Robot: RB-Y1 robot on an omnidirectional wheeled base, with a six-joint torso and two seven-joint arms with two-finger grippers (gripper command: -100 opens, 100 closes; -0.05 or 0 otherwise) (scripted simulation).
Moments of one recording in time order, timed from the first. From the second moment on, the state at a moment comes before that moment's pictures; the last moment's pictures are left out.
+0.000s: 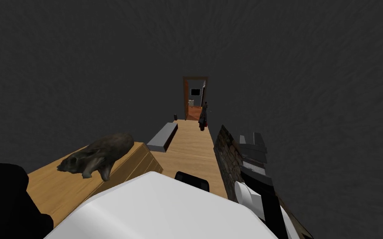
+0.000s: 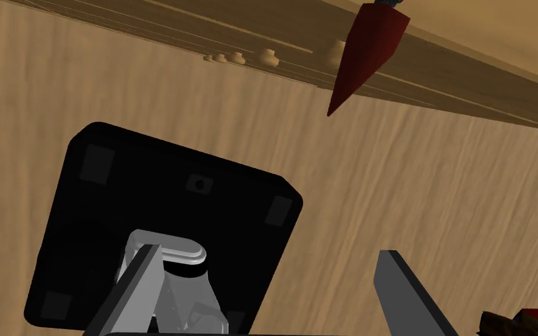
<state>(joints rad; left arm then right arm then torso) 1.91 1.01 0.18 -2.15 -0.58 0.08 -1.49 0.51 -0.03 -0.03 -2.28 0.02 -0.40 -0.07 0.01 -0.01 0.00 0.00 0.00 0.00</state>
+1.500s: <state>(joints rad) 1.96 1.21 0.08 -2.05 -0.65 0.16 -1.60 0.51 -0.03 -0.03 -2.28 0.02 -0.40 -0.07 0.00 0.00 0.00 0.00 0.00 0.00</state>
